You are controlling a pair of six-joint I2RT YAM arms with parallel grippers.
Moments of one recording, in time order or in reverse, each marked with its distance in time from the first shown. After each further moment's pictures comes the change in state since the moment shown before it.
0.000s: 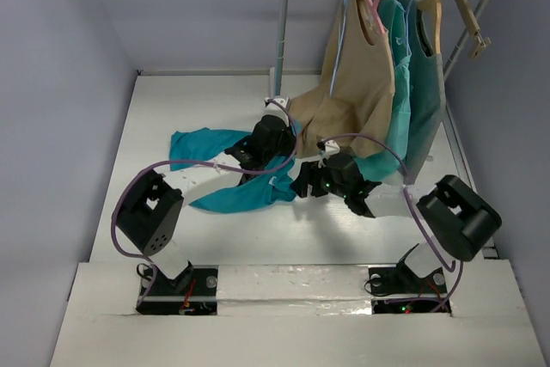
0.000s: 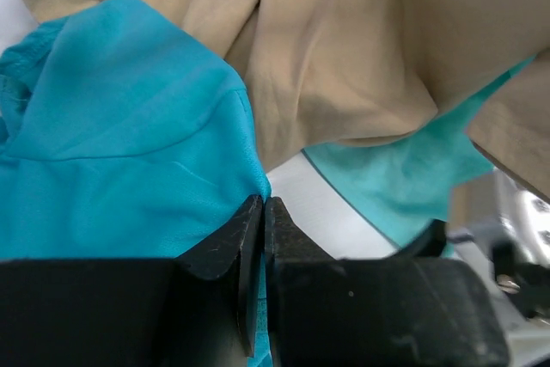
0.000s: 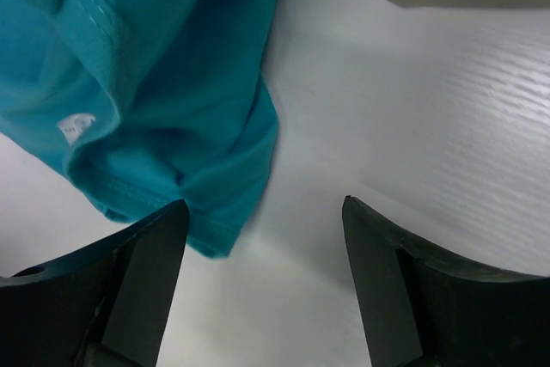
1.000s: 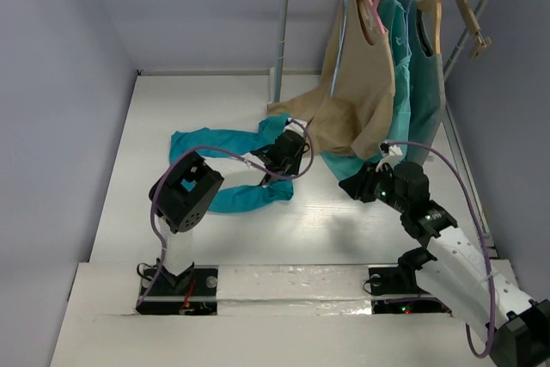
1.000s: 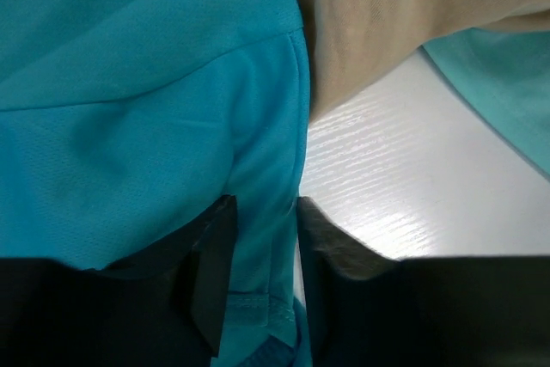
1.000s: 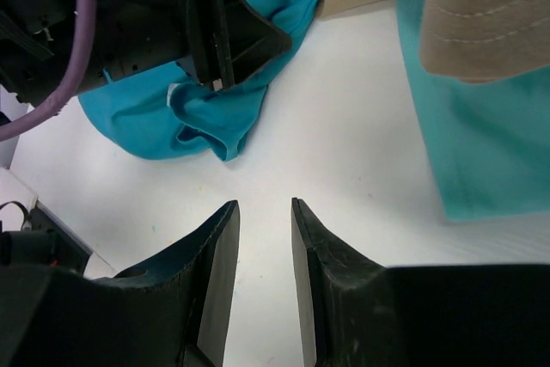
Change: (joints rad) left arm -0.049 0.266 0.065 -0.105 -0.073 0.151; right arm -0.283 -0.821 -0.115 -0.567 -0.192 0.014
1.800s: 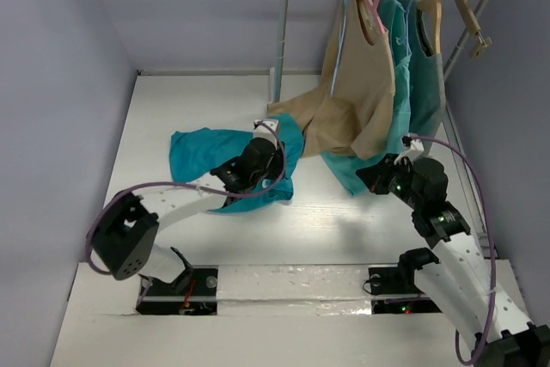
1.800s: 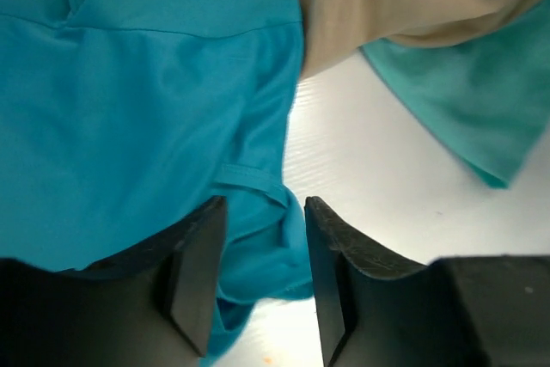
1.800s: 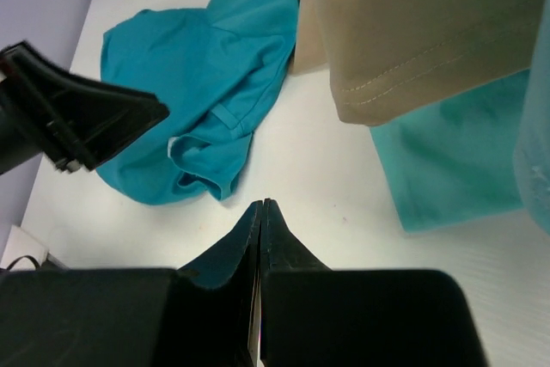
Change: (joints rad) left arm 0.000 -0.498 -0.305 0.014 0.002 -0.148; right arm -0.155 -0.077 0.071 -0.076 -0.031 0.006
